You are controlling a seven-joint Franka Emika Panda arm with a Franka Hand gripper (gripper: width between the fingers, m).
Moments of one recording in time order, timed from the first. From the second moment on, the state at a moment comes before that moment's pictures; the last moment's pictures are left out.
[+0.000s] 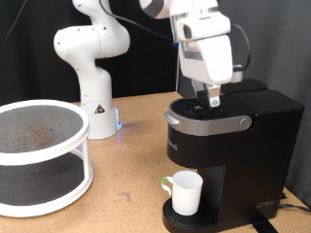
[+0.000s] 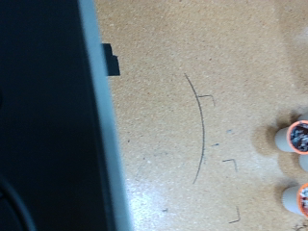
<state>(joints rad) 0.19 -0.10 -0.01 -2.22 0.12 2.43 -0.50</state>
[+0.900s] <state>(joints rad) 0.19 -0.11 -0.01 -2.28 0.18 2.44 -0.57</state>
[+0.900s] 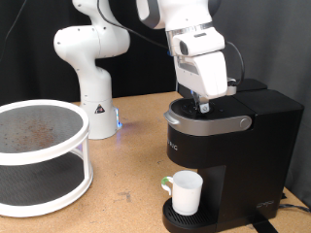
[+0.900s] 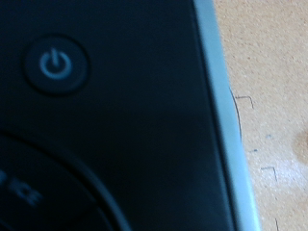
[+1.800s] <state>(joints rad) 0.20 -0.12 0.01 -2.26 0.14 2.26 -0.50</state>
